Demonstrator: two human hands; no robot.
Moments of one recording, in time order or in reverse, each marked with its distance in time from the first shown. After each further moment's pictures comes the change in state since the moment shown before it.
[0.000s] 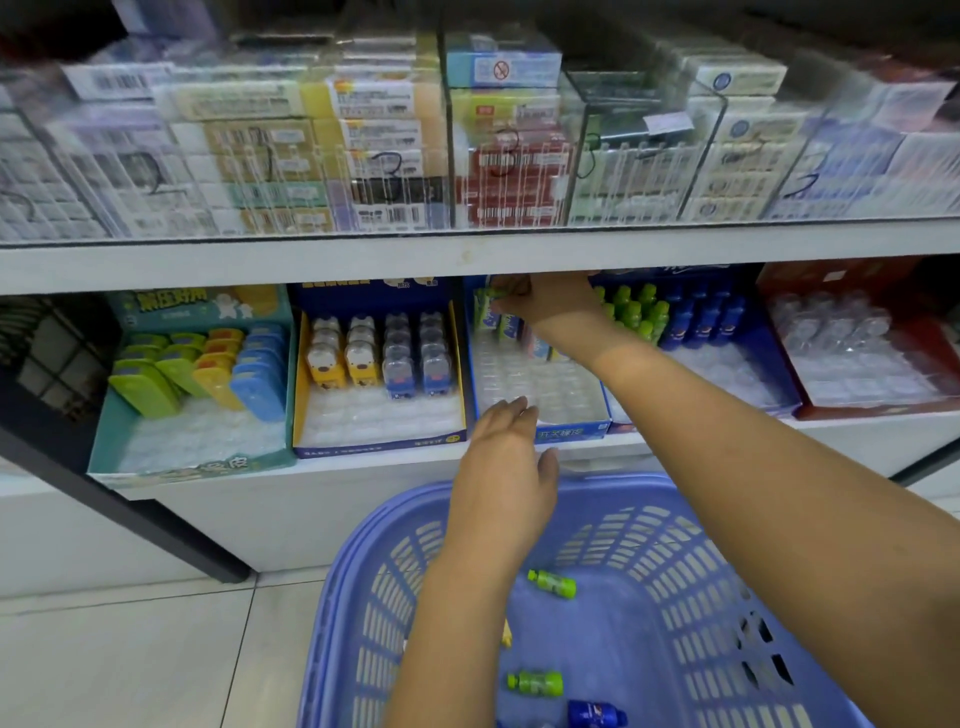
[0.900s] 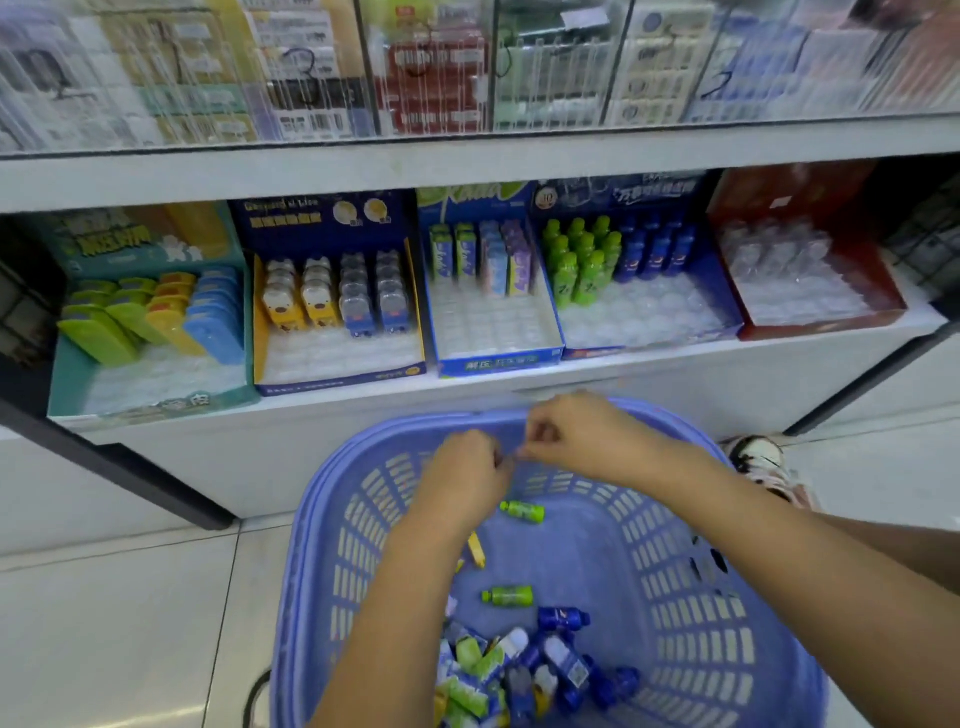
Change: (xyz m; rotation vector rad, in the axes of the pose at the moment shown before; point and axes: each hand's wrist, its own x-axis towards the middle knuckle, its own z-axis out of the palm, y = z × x) left_hand -0.030 -0.027 0.043 0.054 -0.294 -0.158; right_hand -0.167 0.060 0.002 -0.421 -0.447 -0.003
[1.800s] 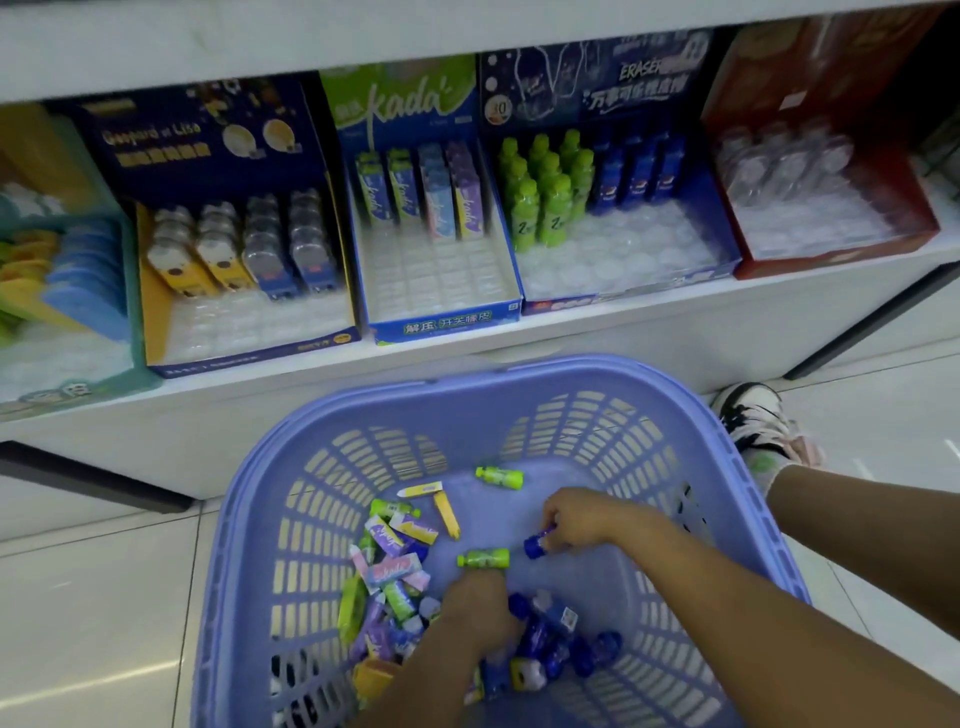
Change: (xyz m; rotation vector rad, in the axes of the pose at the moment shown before) left_hand -0.039 -0.060 0.188 0.133 -0.643 -0.239; right_hand -0.016 0.084 0.143 0.162 -0.637 0.330
